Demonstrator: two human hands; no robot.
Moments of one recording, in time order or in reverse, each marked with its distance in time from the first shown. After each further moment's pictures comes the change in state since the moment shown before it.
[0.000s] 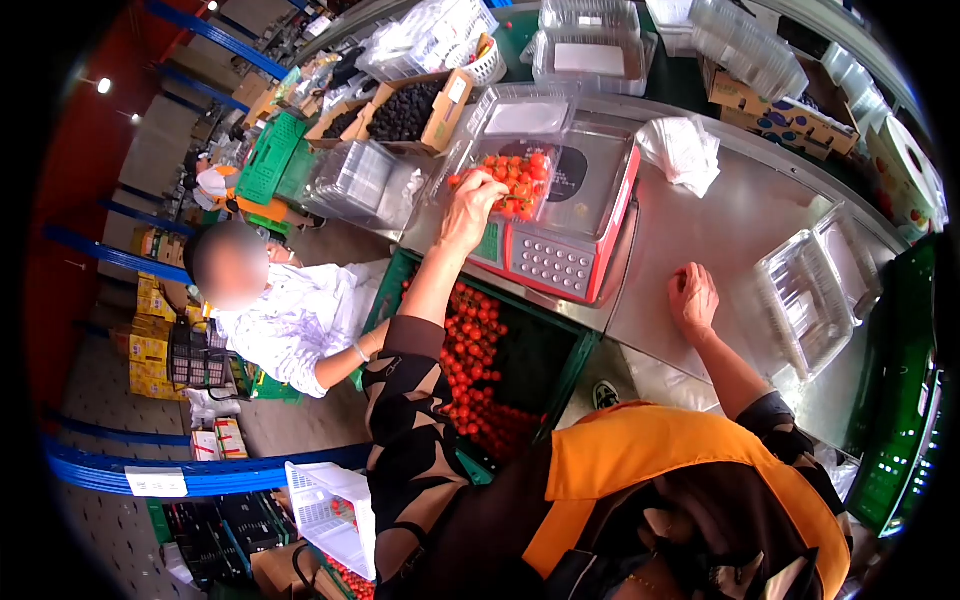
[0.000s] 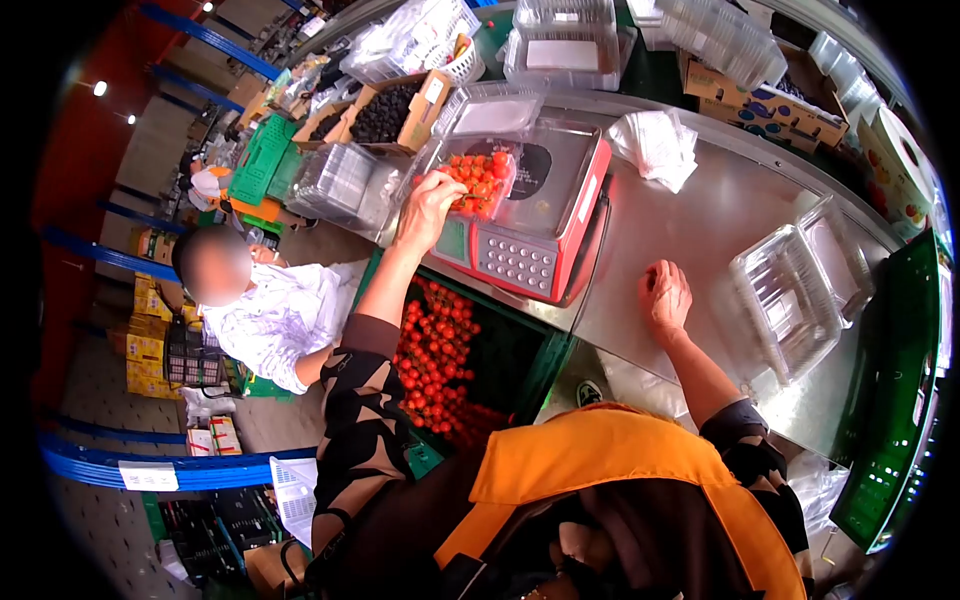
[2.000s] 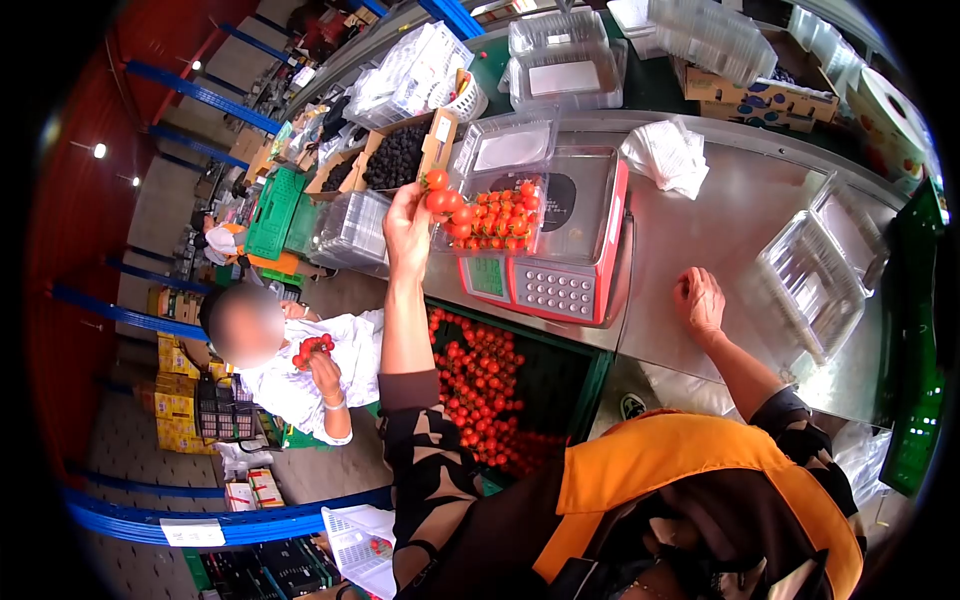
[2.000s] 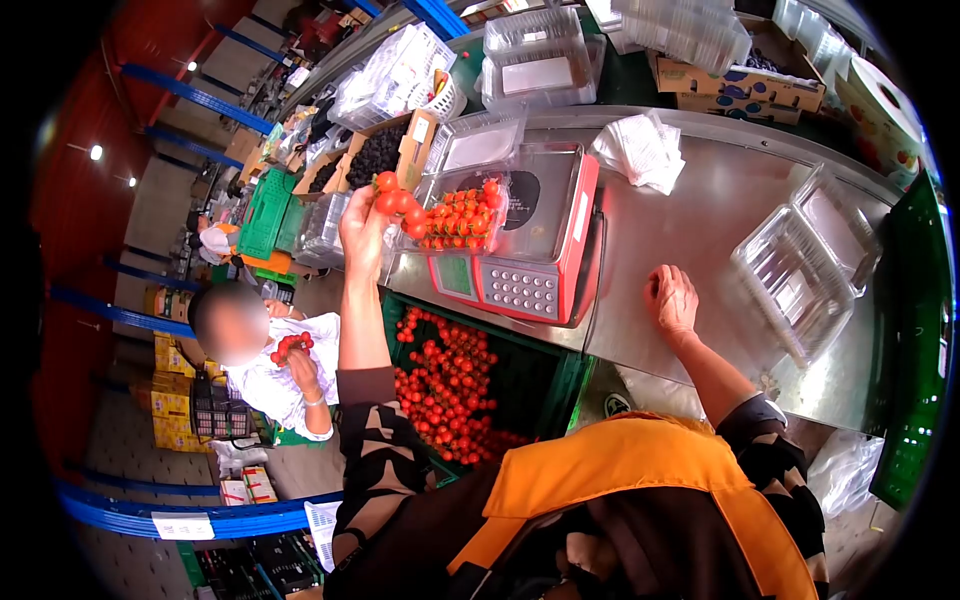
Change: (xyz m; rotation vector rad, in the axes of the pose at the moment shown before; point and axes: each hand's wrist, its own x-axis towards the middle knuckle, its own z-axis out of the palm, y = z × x) left_hand 0.035 0.007 -0.072 -0.748 0.218 -0.449; right_hand 0.000 0.004 0.003 0.010 0.009 0.028
